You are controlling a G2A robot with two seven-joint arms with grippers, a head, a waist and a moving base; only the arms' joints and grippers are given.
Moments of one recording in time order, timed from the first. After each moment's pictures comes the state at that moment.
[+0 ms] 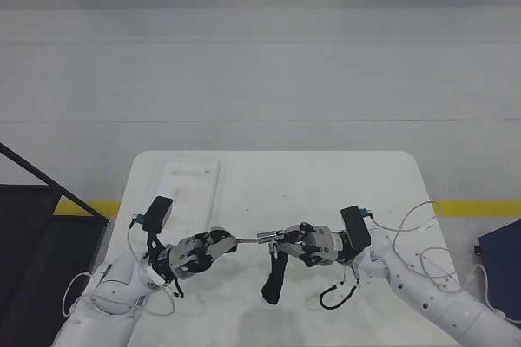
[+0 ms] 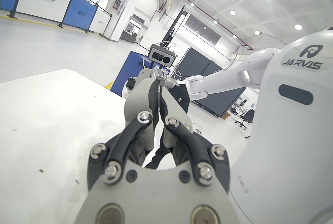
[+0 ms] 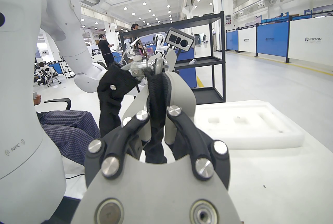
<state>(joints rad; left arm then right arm) 1.59 -1.11 -1.45 -1.84 -0.01 -1.01 -0.64 -0.88 -0.93 0.55 -1.47 -1.00 -1.01 -0.78</state>
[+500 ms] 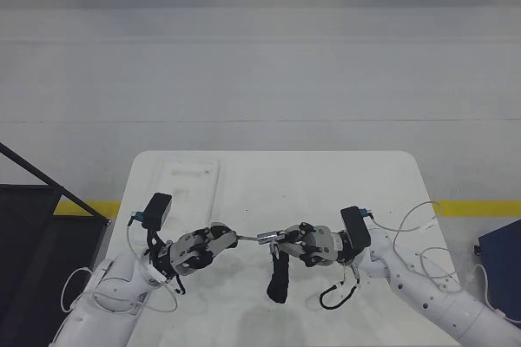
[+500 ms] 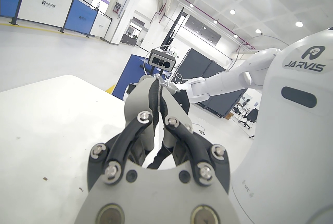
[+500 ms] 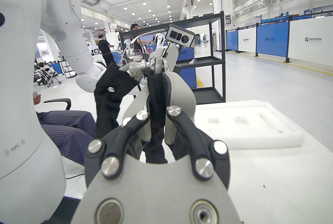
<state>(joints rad) 1.58 -1.10 -1.44 -1.85 0.04 -1.01 -0.56 -0.88 -0.93 0.55 -1.47 -1.00 -1.01 -0.78</state>
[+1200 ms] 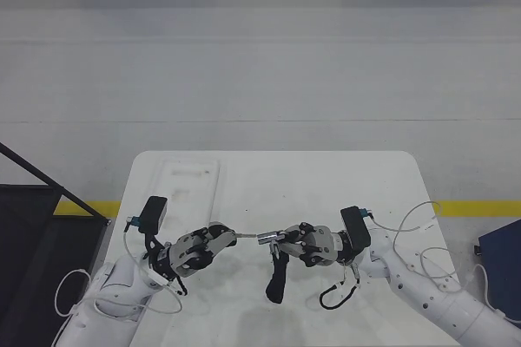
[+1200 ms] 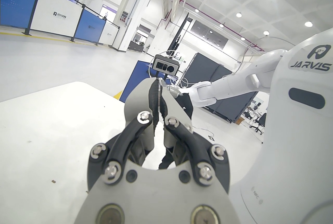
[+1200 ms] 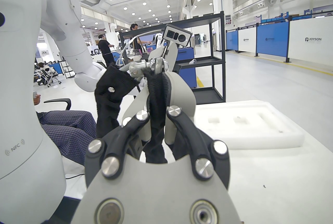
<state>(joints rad) 1.60 -1.10 -1.43 -1.86 0.18 -1.01 -0.38 -0.88 -0.93 0.55 -1.47 -1.00 -1.01 -0.78</state>
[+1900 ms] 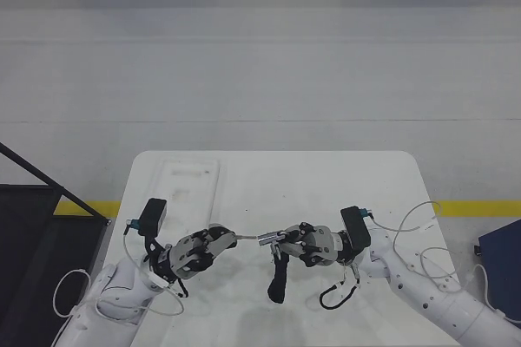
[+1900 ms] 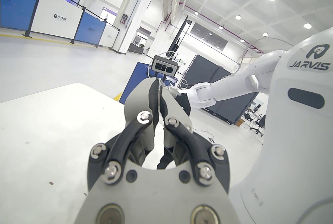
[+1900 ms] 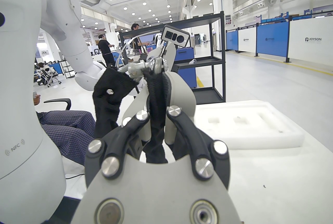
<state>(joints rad) 1.61 -1.07 -1.41 -1.87 0.22 -1.01 -0.30 -0.88 -0.93 0.55 -1.47 -1.00 -1.01 -0.78</state>
